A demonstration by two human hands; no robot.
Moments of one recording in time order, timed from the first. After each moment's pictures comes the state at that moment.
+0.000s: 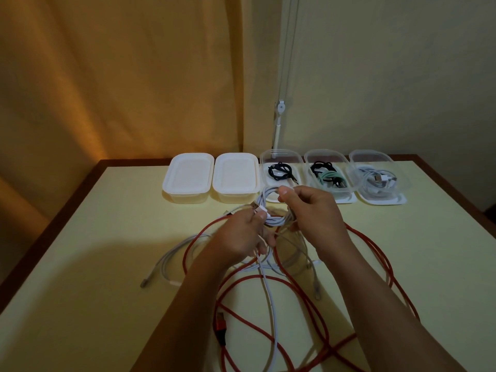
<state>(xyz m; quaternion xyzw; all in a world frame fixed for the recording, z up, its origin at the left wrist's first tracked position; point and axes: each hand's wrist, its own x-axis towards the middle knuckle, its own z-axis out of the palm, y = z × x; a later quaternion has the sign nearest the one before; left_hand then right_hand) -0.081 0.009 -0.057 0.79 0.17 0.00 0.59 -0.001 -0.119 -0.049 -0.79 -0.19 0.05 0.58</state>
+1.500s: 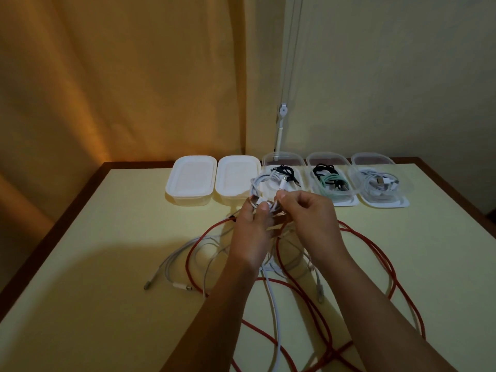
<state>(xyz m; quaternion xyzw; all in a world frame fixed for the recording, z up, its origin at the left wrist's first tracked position) -0.065 -0.017 -0.075 0.60 0.21 0.18 0.75 -0.012 -0.110 -0.049 -0.75 -0.16 0.08 0.64</state>
